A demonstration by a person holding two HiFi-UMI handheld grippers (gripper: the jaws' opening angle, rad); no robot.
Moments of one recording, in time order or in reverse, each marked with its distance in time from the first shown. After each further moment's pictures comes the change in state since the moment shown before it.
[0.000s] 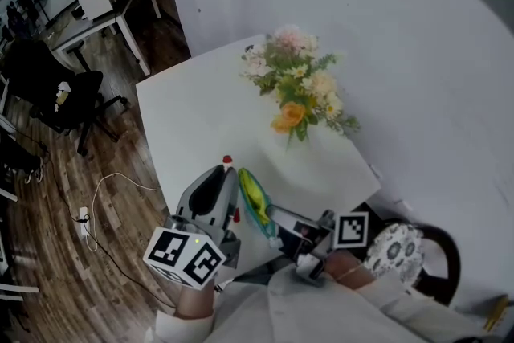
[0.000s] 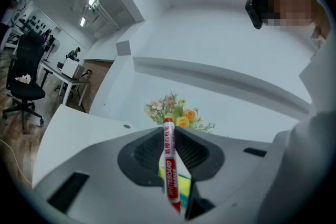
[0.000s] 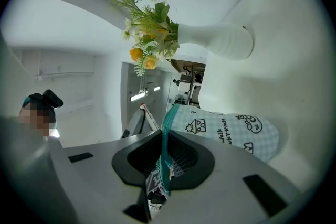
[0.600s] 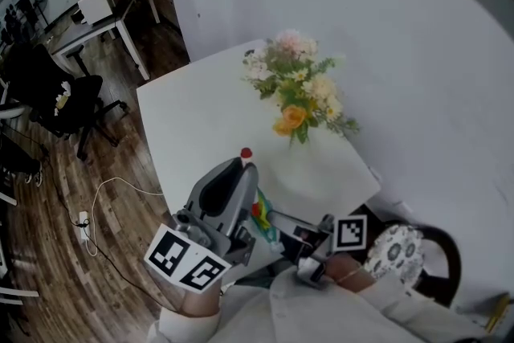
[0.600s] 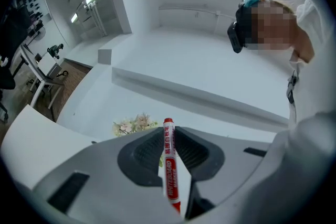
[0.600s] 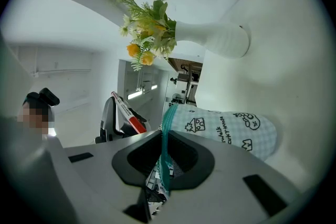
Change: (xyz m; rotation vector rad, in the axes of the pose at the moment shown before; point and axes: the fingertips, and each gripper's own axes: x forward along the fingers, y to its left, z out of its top) left arm 0.001 -0.055 0.046 -0.002 -0.198 -0.274; right arm -0.002 -0.008 -0.010 -0.008 0.019 -0.041
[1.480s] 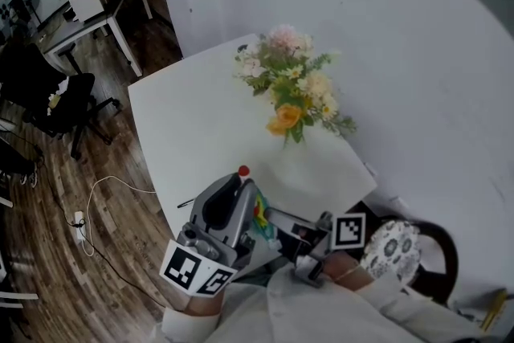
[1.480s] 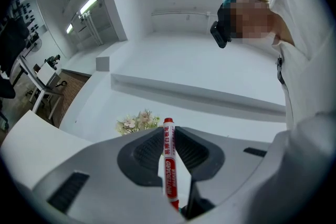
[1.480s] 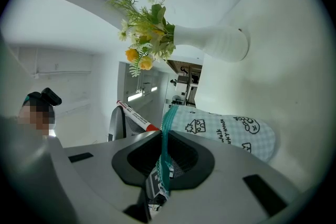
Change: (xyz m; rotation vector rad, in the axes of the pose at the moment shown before) left arm -0.011 0.004 -0.034 0.081 -0.051 0.011; right arm -0.002 -0.001 0.010 0.009 -0.025 0.003
